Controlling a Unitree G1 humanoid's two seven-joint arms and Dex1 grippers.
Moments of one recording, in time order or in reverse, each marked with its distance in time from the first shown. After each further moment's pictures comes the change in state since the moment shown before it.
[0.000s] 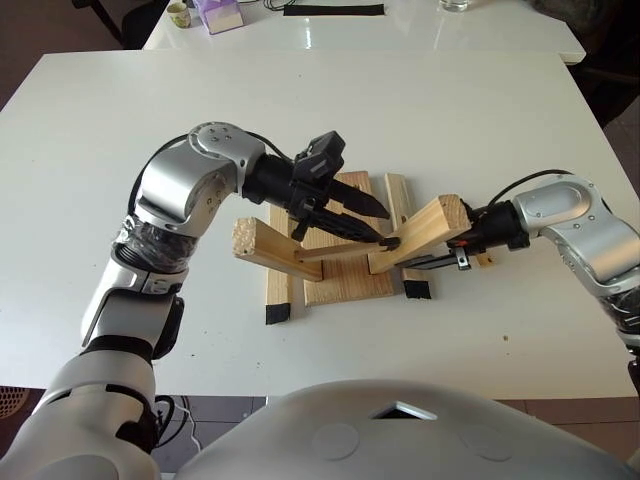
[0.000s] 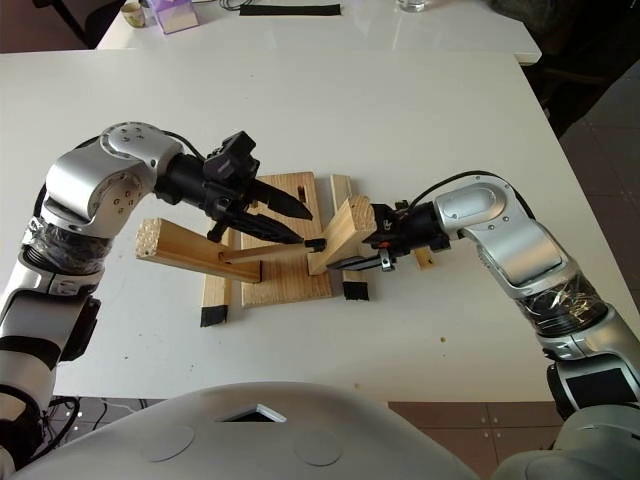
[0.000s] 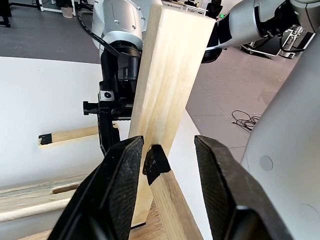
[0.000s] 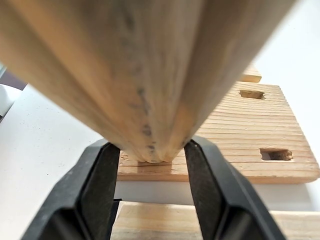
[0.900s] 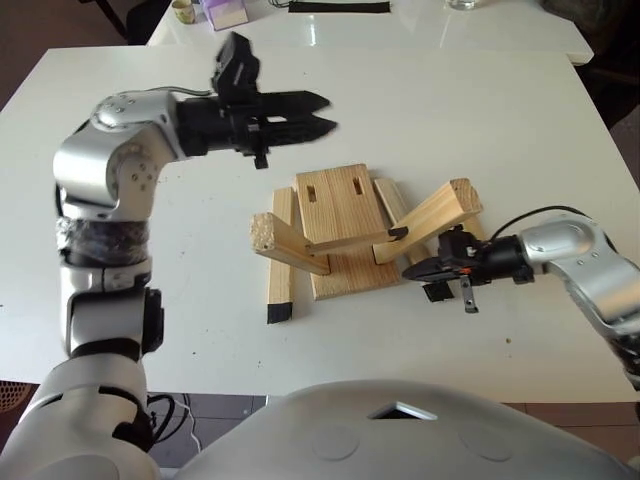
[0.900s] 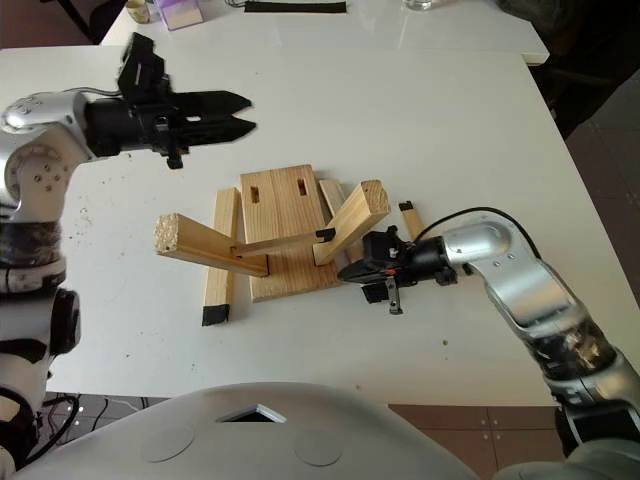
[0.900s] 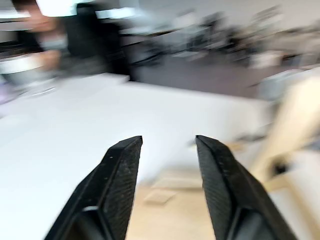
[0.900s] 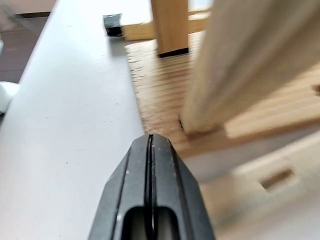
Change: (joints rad) left arm 0.170 0.097 0.421 -0.059 0.075 -0.073 0.433; right arm 0.363 -0.010 -0.254 -0.269 -0.037 0.186 -0.136
